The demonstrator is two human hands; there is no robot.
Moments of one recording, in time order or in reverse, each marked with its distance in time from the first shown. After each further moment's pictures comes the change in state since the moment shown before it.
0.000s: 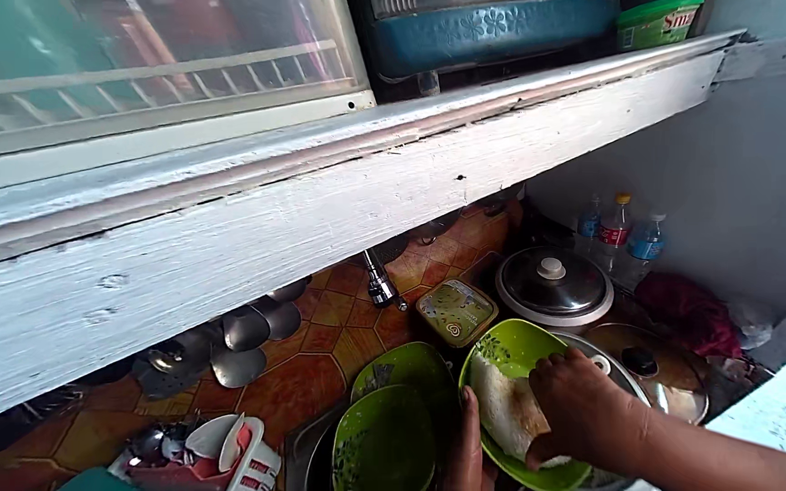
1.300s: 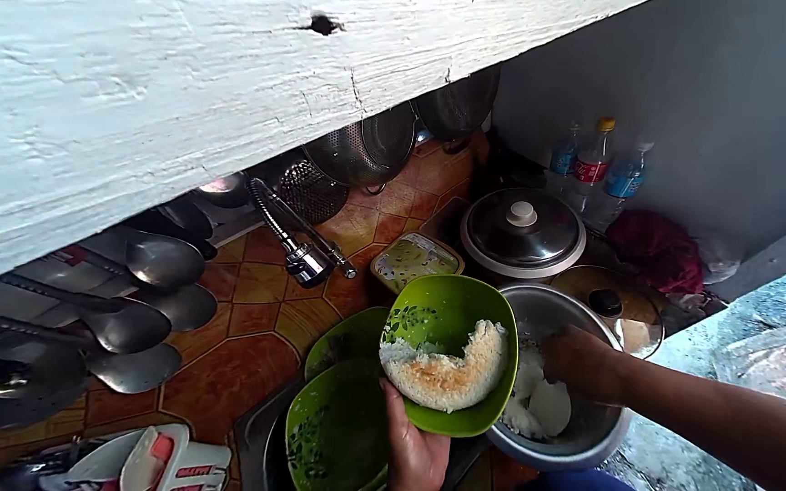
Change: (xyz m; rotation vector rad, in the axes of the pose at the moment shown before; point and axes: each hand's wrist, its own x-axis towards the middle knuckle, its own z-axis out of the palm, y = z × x) left_hand 0.034 -0.017 -0.026 -0.455 0.152 0.243; right_hand 0.065 0.092 0.126 0.026 -0.234 -0.217
